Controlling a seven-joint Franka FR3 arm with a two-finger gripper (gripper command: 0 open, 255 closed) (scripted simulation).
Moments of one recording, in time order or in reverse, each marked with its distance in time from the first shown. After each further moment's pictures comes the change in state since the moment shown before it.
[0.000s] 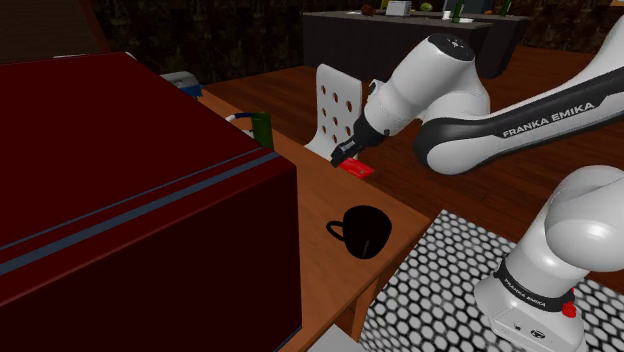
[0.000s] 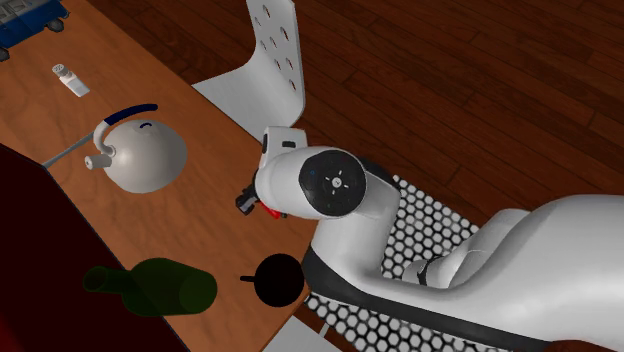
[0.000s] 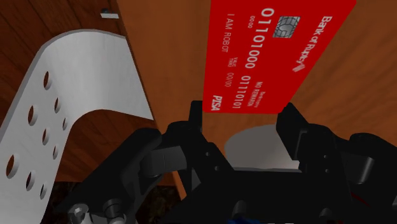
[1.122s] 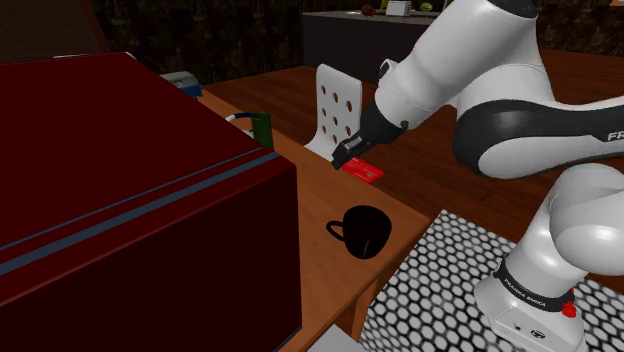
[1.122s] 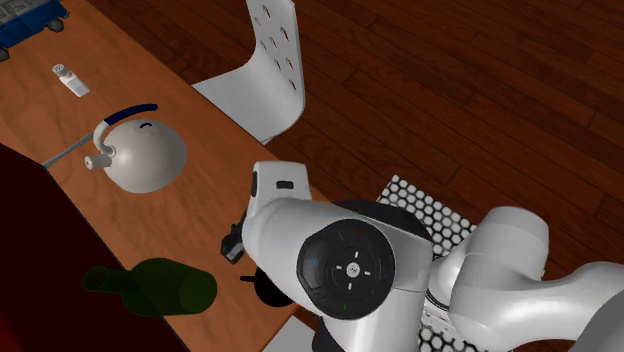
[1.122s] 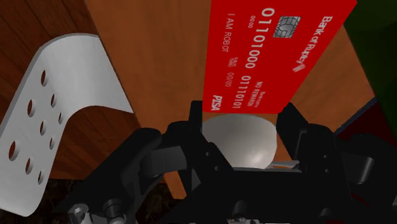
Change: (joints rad) arm 0.119 -0.197 0.093 0.066 0.072 -0.276 0.120
